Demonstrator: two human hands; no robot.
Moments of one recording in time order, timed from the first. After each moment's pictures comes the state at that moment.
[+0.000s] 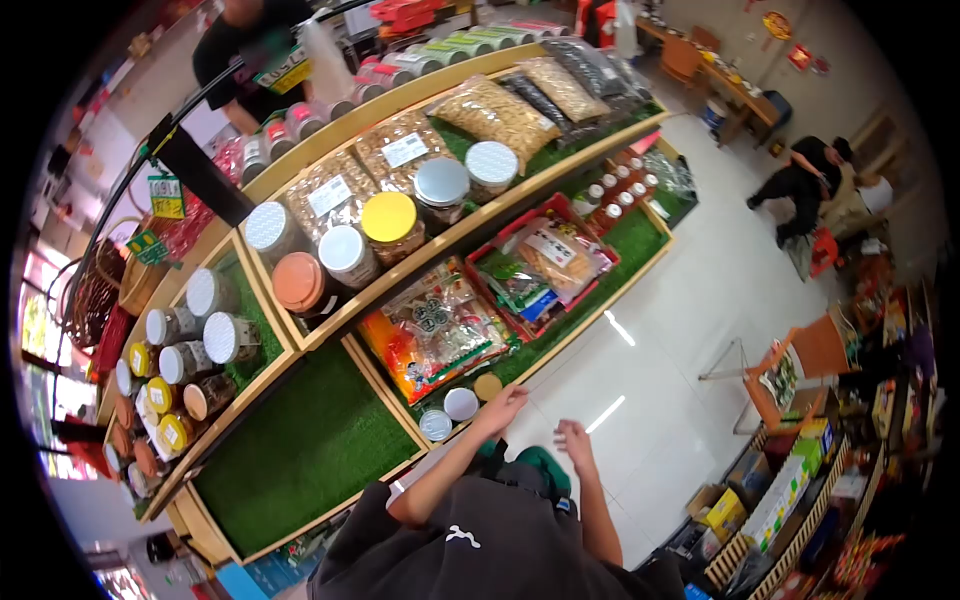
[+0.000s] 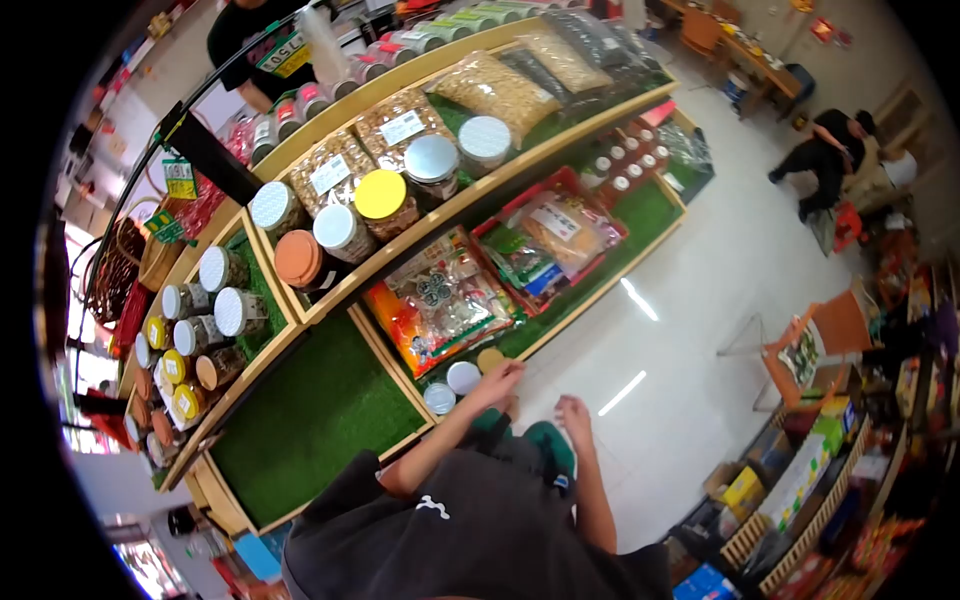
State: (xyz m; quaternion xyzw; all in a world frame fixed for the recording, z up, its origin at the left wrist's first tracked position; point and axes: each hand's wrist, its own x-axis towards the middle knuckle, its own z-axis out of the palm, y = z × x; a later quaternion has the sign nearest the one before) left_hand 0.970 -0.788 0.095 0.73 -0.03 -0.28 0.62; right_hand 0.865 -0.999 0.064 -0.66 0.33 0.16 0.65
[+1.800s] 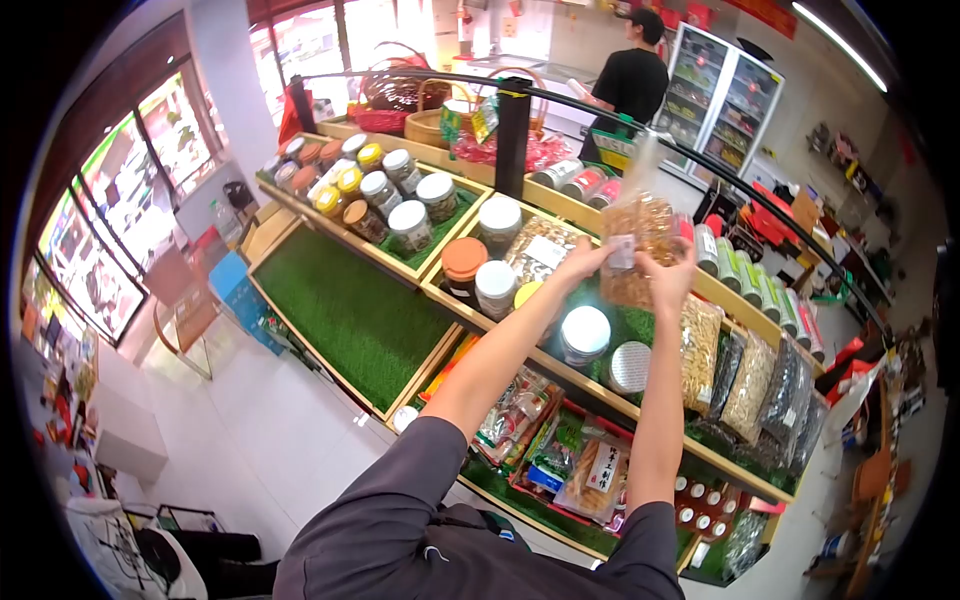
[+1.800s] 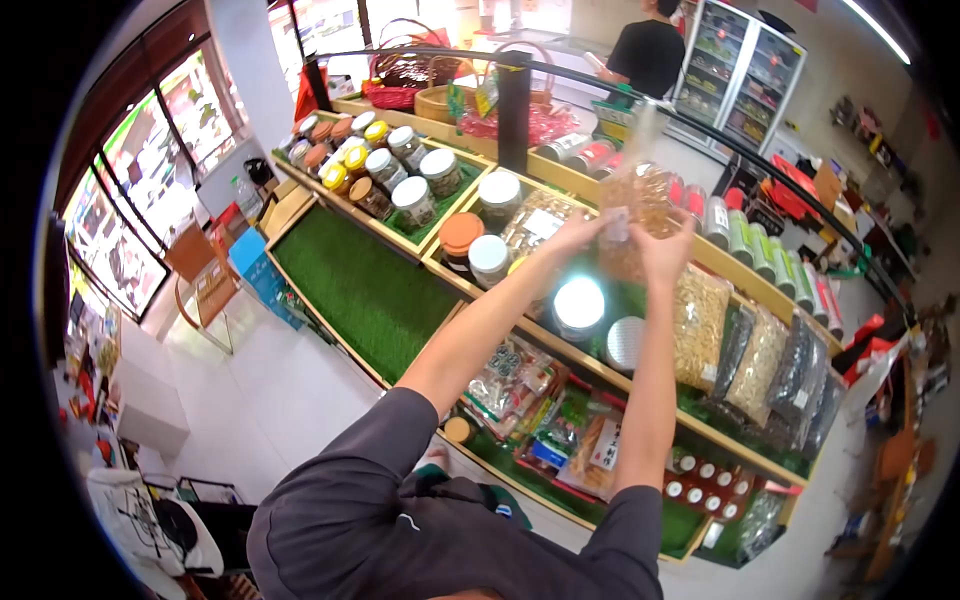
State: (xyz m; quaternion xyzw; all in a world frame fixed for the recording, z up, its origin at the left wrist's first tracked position) left_hand 1.340 -0.661 0.377 0.65 0.27 0.26 0.66; right_hand 1.455 -0.791 0.408 -0.64 -0.40 -0.10 0.65
